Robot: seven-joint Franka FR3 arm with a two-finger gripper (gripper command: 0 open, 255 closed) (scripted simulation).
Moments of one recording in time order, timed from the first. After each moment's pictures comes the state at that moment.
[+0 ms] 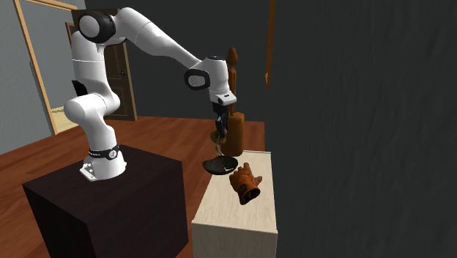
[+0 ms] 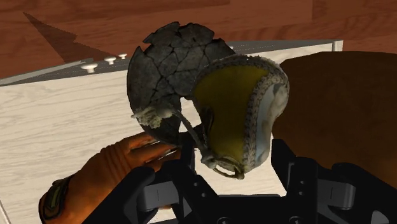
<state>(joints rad) 0.33 0.10 0.14 -2.16 0.22 2.34 0.08</state>
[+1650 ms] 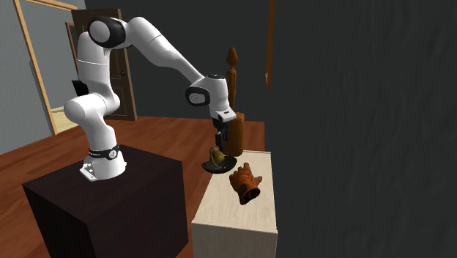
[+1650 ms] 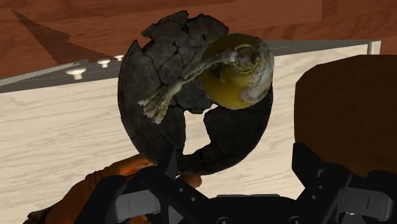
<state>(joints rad) 0.34 0.22 0.15 -2.22 0.23 2.51 0.04</state>
